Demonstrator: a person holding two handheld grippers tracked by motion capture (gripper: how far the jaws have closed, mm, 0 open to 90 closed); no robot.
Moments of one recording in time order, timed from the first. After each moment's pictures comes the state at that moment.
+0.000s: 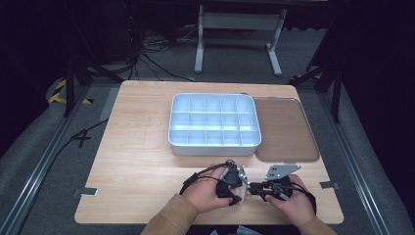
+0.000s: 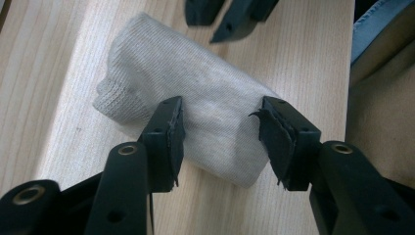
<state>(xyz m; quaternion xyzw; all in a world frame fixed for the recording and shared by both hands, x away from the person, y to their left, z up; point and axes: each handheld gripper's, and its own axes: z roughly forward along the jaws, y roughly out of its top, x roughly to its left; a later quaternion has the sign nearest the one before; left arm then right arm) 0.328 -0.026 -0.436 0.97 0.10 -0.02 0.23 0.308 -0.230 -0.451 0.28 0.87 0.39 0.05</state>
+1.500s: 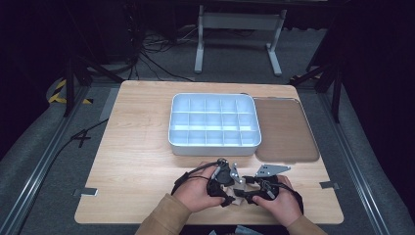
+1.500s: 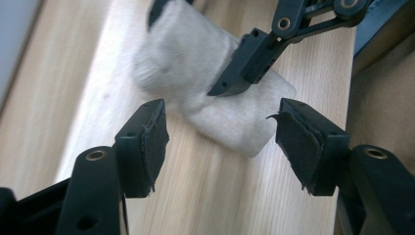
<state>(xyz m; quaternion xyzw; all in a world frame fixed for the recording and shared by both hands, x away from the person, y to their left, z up) 0.325 0.000 -0.421 0.96 0.12 0.01 0.24 0.318 -0.204 -0.483 0.34 0.83 0.44 0.03</state>
